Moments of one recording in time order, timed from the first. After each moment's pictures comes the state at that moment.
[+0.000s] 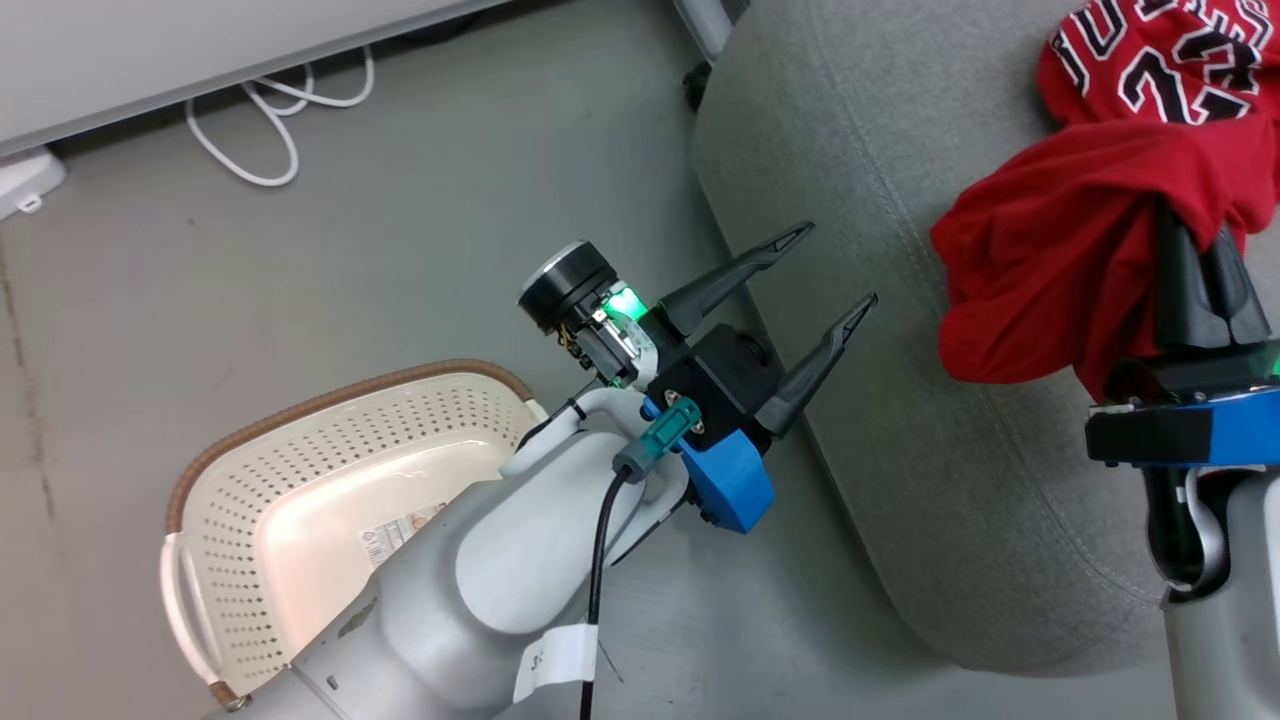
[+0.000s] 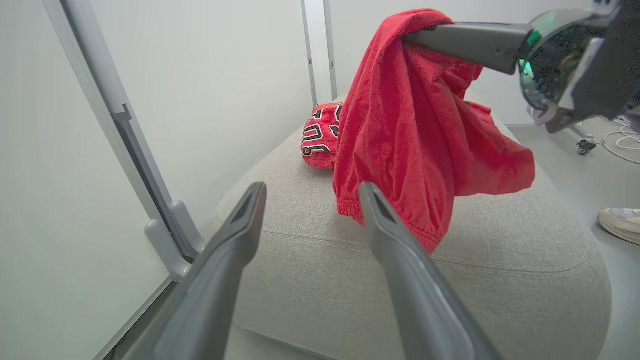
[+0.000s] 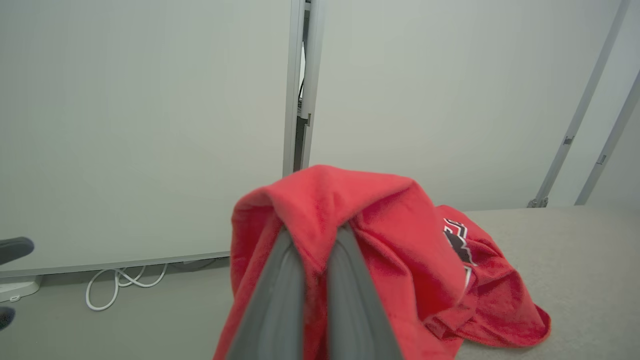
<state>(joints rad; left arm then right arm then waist) -0.81 0.06 -0.89 0.51 -0.25 -0.10 -0.26 -0.41 -0.16 -0.09 0.12 0.15 0.13 -0.26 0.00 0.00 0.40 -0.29</state>
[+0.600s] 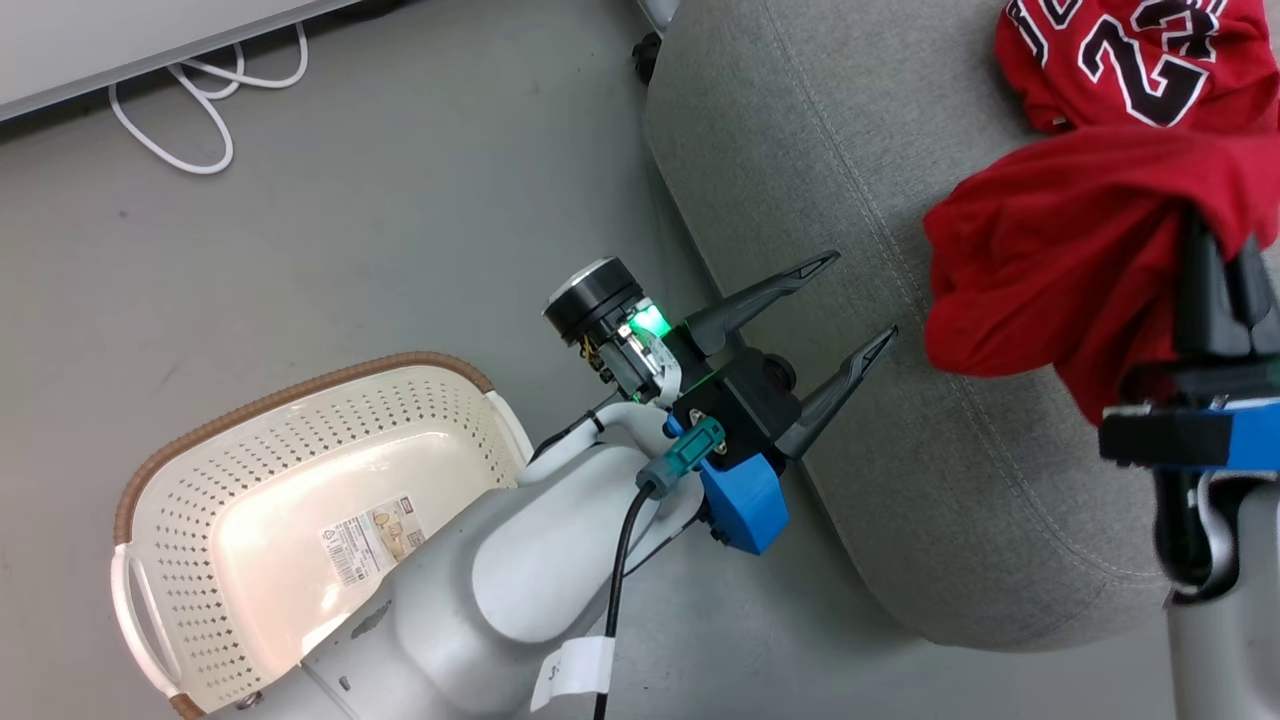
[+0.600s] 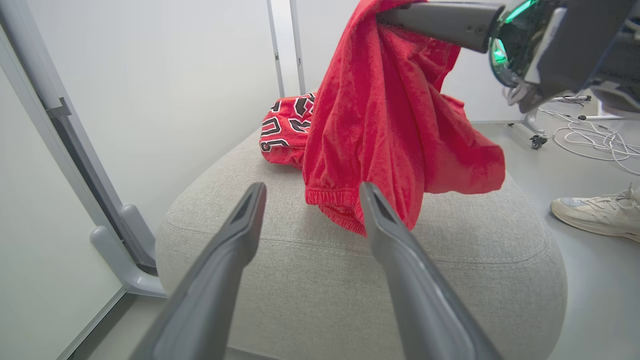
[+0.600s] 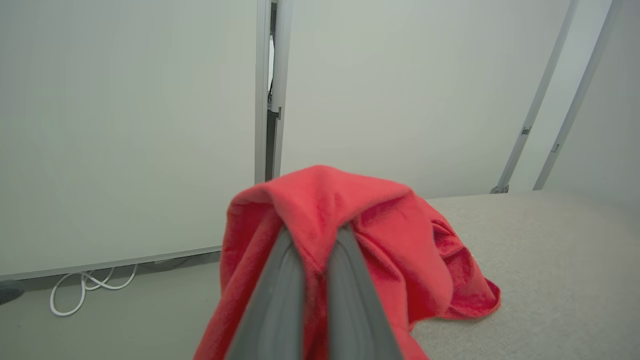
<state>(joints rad) -0.81 0.05 -0.96 0.52 -0.26 -0.12 -0.26 -0.37 -0.10 -0.16 0.10 0.14 0.13 -0.26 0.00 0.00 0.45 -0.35</state>
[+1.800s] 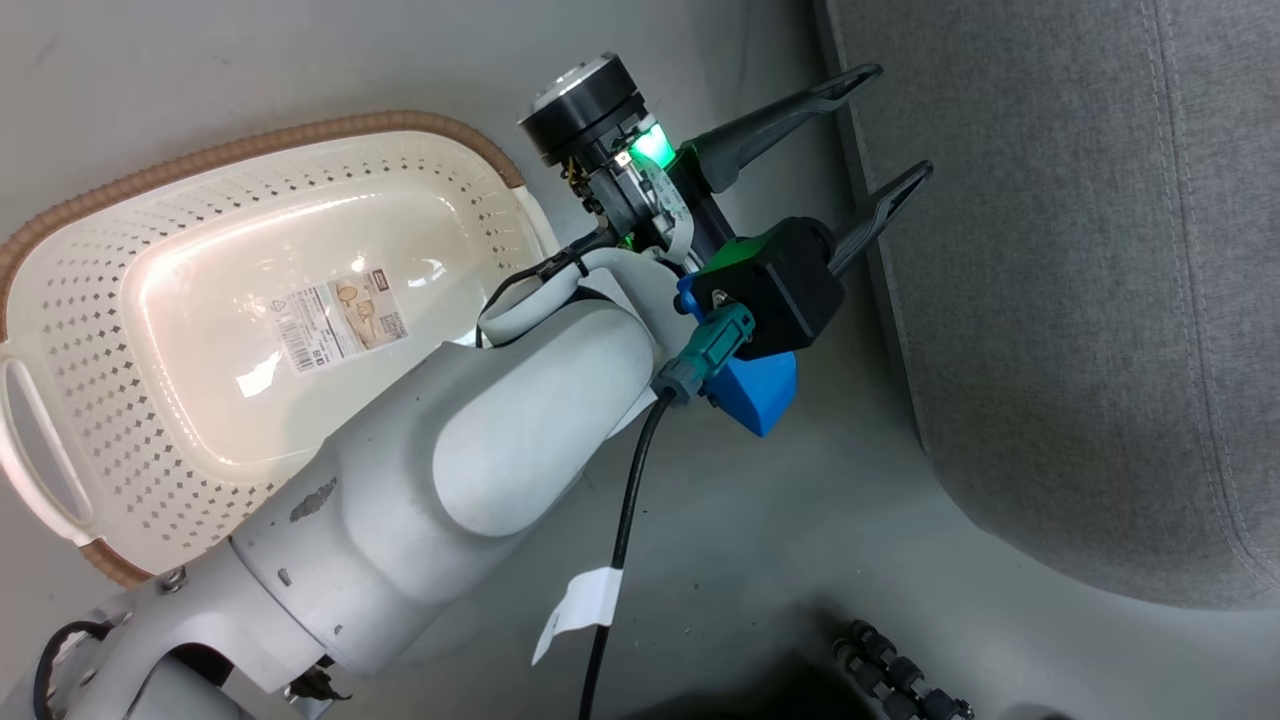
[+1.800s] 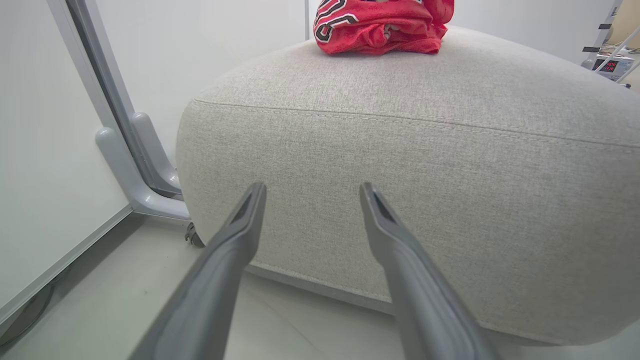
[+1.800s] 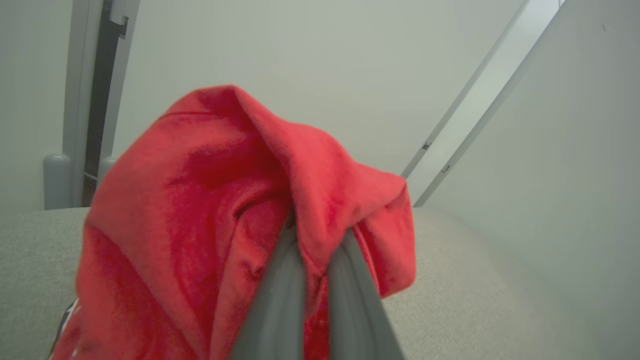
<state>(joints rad) -1.05 0.12 -0.98 0.45 -0.17 -0.11 -0.21 -0.95 -0.55 -0.46 0.51 0.12 0.13 -0.26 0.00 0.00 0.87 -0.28</state>
